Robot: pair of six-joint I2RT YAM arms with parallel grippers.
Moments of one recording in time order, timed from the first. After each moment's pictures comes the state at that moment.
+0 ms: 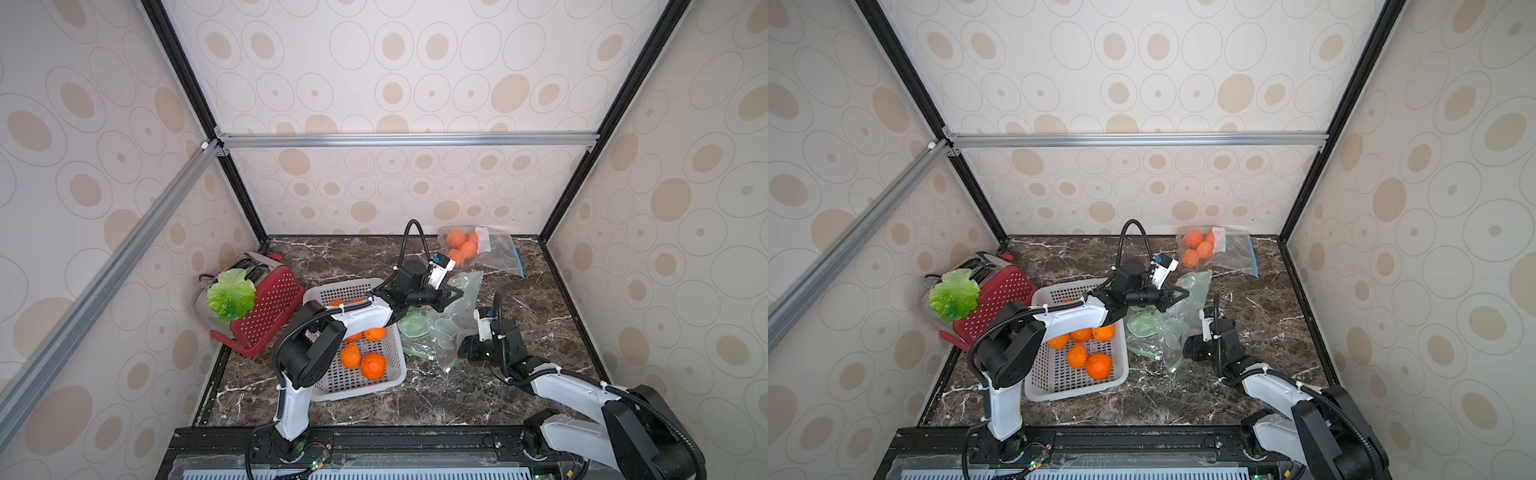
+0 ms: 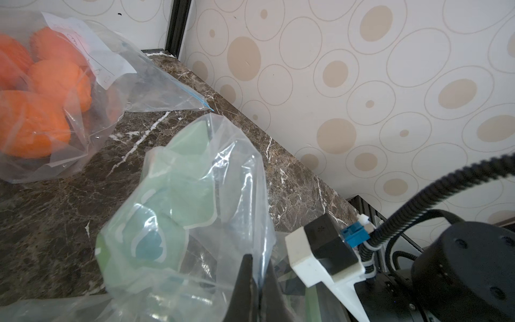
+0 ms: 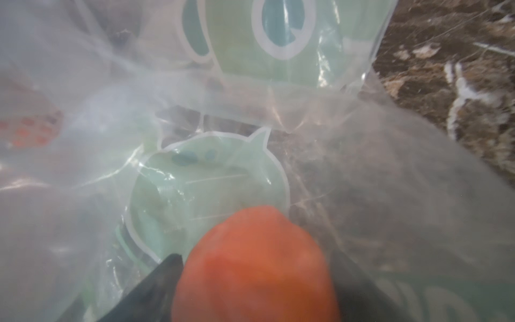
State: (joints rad) left arm -0.75 1.95 1.30 0.33 0.54 -0.36; right arm 0.39 1.18 0.30 0.18 -0.14 0.36
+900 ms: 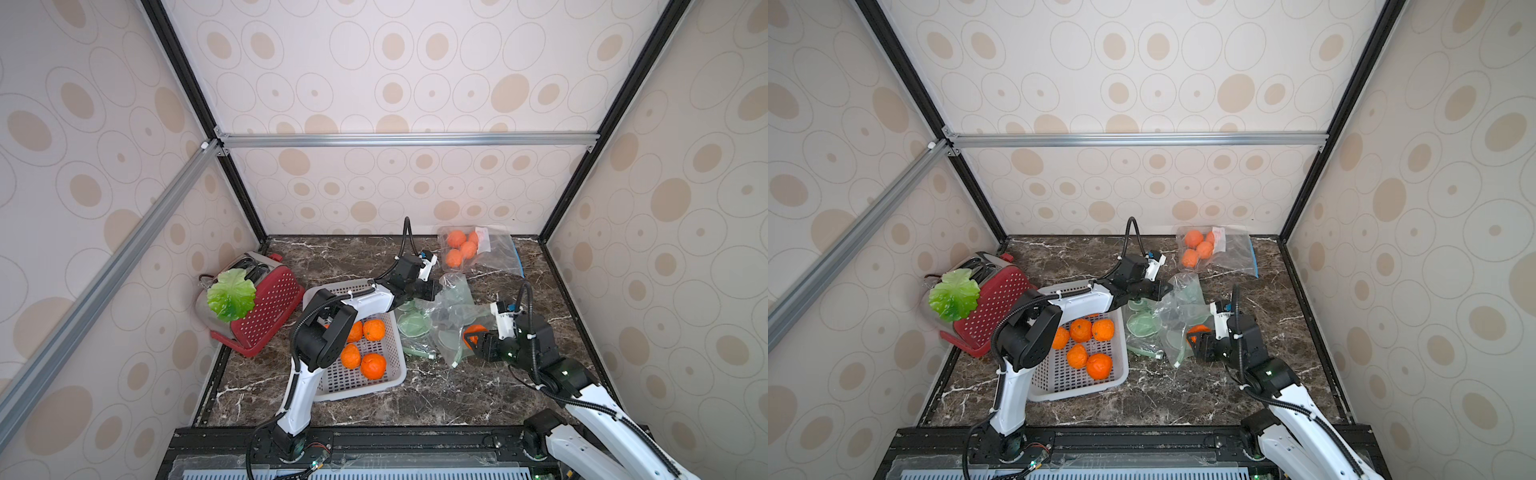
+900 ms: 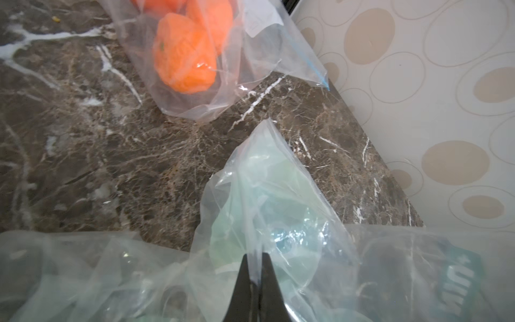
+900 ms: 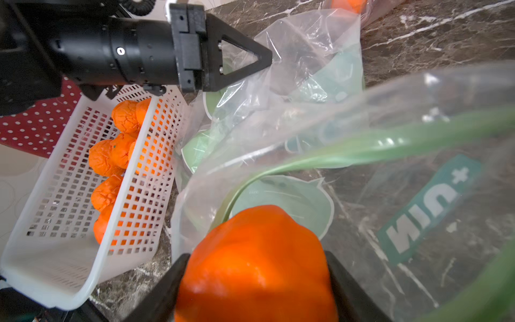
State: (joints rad) left arm -0.66 2.14 1.51 0.05 0.35 -0.40; right arm 0.39 0.64 0.52 -0.50 -0.18 0.38
